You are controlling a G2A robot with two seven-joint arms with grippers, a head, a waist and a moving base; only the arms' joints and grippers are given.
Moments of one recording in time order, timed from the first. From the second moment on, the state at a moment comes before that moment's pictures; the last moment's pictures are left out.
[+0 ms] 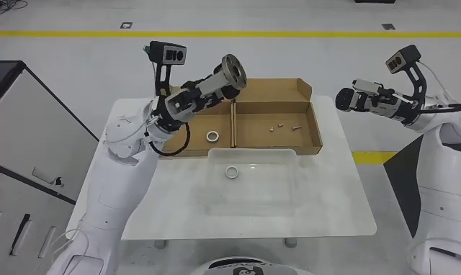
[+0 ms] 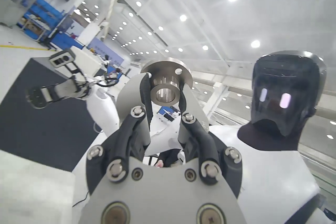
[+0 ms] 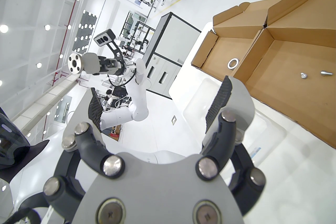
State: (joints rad) left arm 1.13 -1.25 -1.27 -1.81 -0.54 -0.38 -0.85; right arm -1.16 -1.08 1.84 -1.57 0.29 0.02 1.44
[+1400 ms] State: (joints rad) left arm 0.91 -1.20 -1.07 -1.41 0.82 0.15 -1.09; right arm -1.16 -1.08 1.84 -1.57 0.29 0.02 1.44
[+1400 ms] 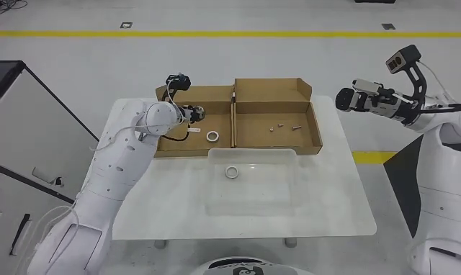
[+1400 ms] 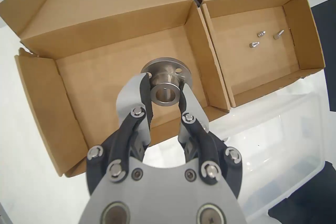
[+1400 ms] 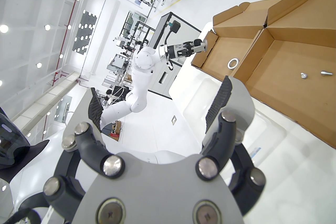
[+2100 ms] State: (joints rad) left arm 0.80 -1.27 -0.90 -1.13 0.85 0.23 -1.02; right arm -1.16 -1.08 1.84 -1.57 0.29 0.02 1.44
